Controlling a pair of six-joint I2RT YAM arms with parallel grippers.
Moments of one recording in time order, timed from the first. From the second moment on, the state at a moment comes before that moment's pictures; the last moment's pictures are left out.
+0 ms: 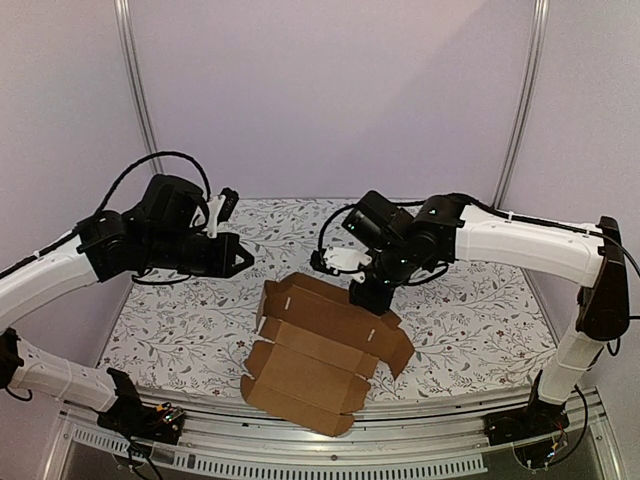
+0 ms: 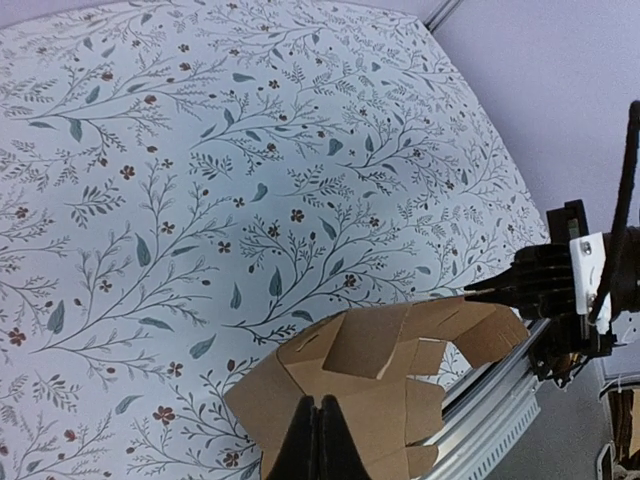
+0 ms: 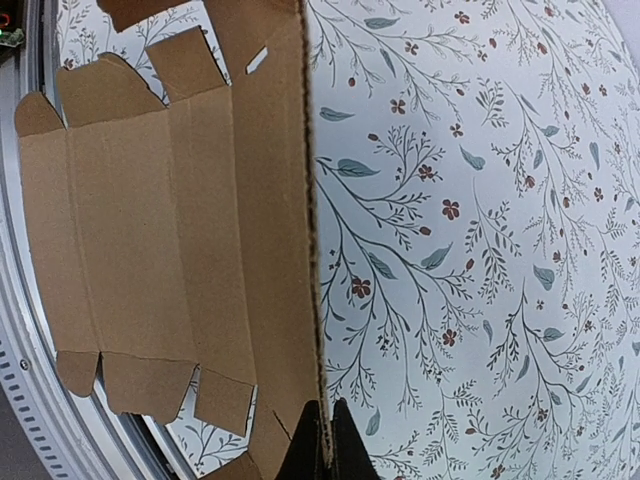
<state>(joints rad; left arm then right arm) -0.81 1.14 1.09 -0.63 -0.01 -0.56 1.03 1.74 1.54 -0.90 0.02 -0.21</state>
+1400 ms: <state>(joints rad) -0.89 1.45 1.23 -0.58 0.10 -0.57 1.08 1.78 1.60 -0.92 0.18 -0.16</state>
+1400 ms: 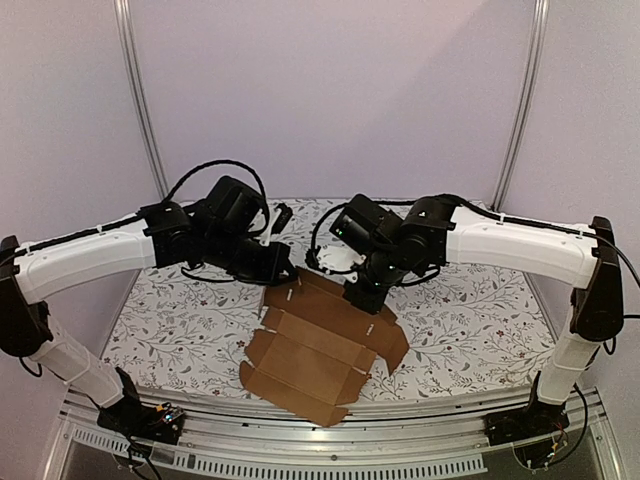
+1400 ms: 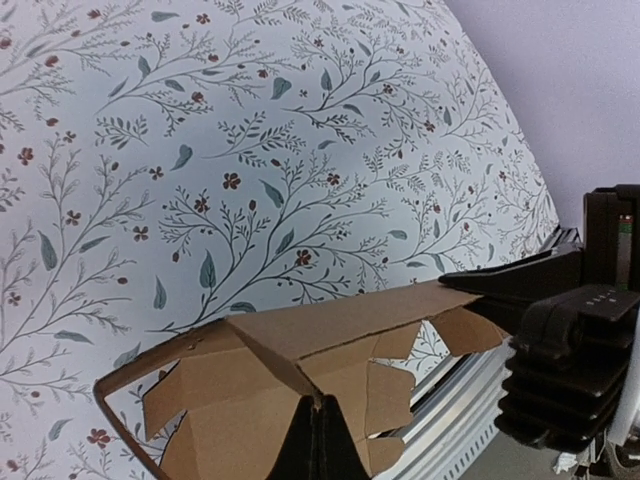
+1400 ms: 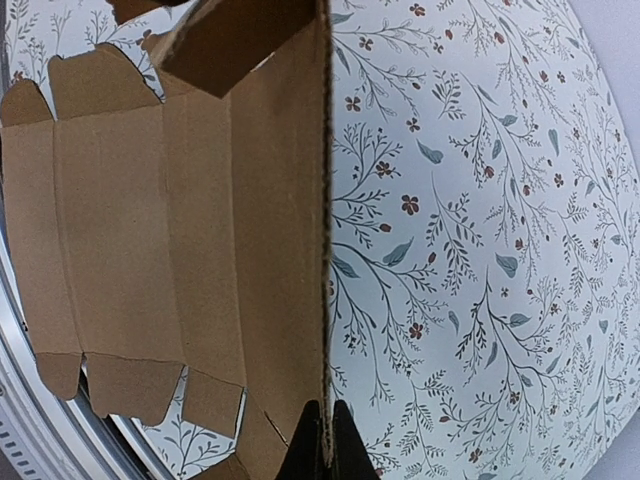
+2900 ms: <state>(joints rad) -0.78 1.26 0.69 -0.29 0.05 -0.65 1.10 1.79 1.55 -0.86 0.33 -0.19</state>
